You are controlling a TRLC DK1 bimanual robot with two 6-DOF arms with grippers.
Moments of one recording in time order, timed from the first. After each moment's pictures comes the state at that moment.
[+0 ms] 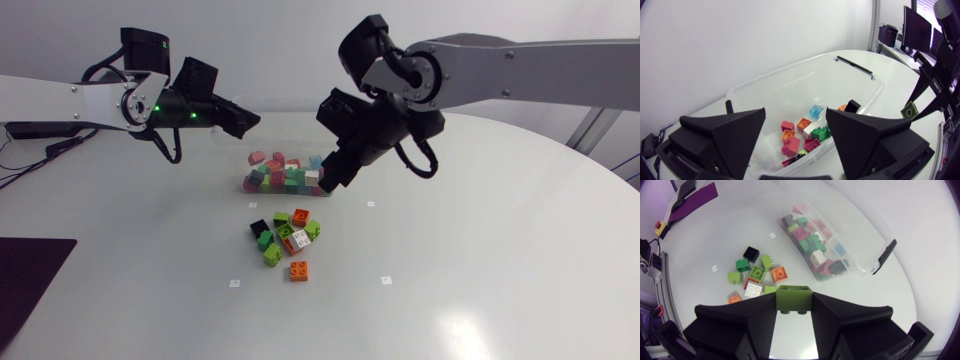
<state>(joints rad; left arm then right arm) -0.14 1.85 1.32 0.03 0.43 0.31 0.58 1.80 1.48 -0.66 -0.07 -0.36</state>
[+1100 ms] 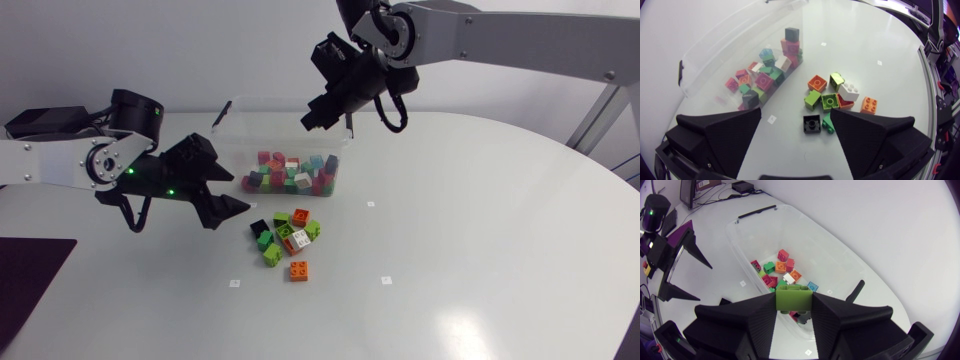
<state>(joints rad) -0.16 1.62 0.93 -0.20 0.49 0.76 0.51 2.02 1.83 -0.58 -0.07 -0.29</state>
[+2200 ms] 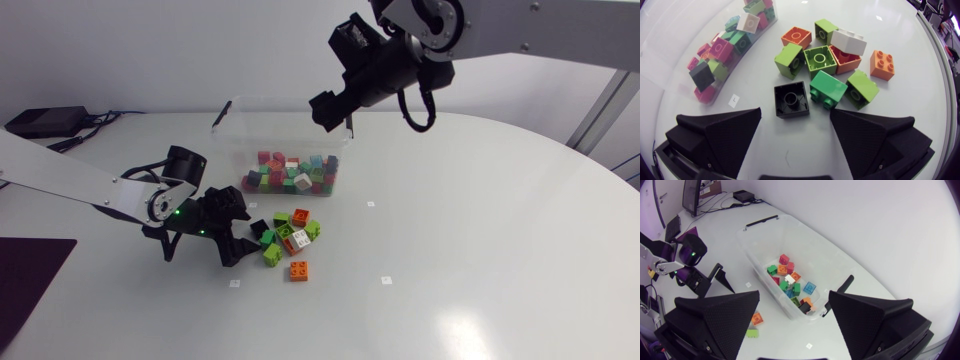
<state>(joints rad) -0.22 1.89 0.86 -0.01 0.42 0.88 0.51 1.83 1.64 -0.52 -0.09 -0.26</state>
